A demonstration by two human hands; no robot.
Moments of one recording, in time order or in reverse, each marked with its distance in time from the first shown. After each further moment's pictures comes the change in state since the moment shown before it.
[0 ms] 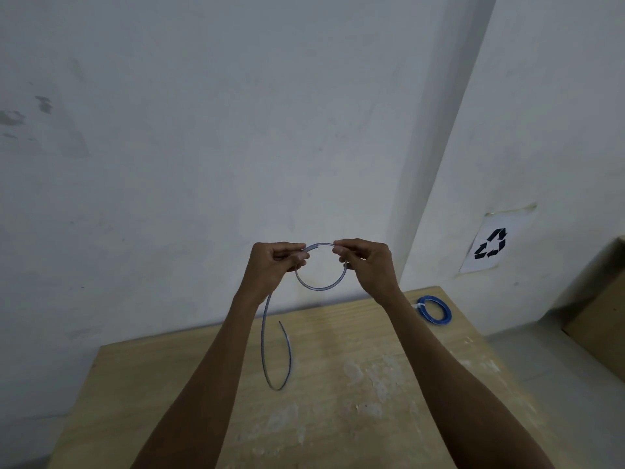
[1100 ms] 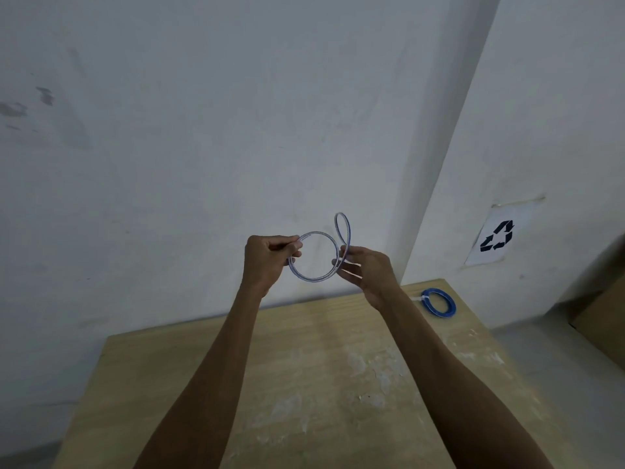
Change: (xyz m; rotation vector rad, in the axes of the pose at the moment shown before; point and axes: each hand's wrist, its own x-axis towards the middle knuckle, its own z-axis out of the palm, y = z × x) left_hand -0.001 -0.003 0.000 0.089 0.193 -0.036; right_hand -0.014 -0.002 0.011 0.551 0.043 0.579
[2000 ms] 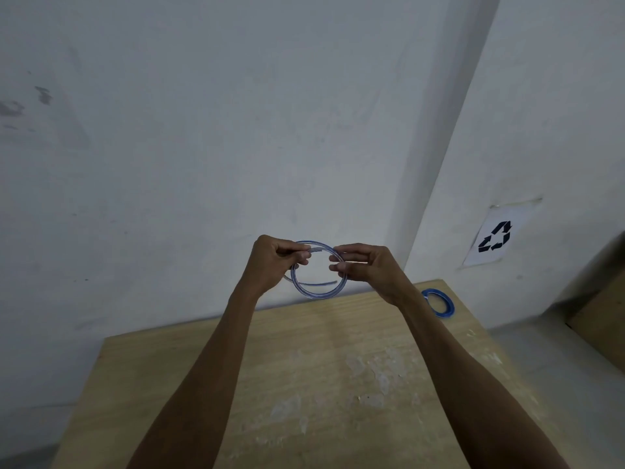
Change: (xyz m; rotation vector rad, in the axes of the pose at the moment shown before) left_hand -0.001 0.007 -0.005 0.127 -0.240 0.079; right_hand 0.002 -0.010 -0.026 -0.352 -0.393 -0.296
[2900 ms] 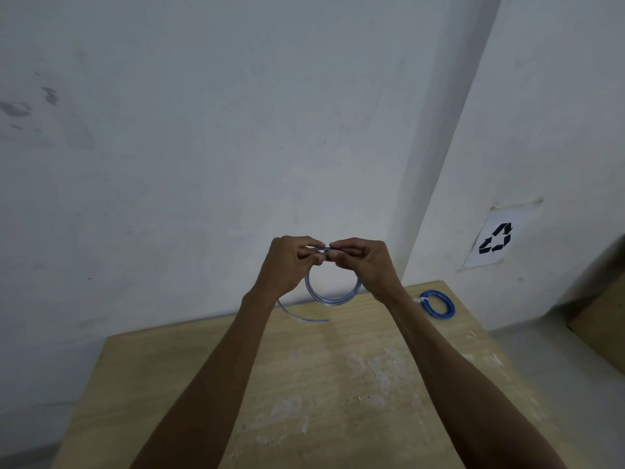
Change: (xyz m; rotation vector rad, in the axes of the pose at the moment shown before) left_hand -0.011 0.023 0.019 0.247 -0.004 0.088; right_hand 0.009 -0.004 0.019 -0.069 0.140 -0.121
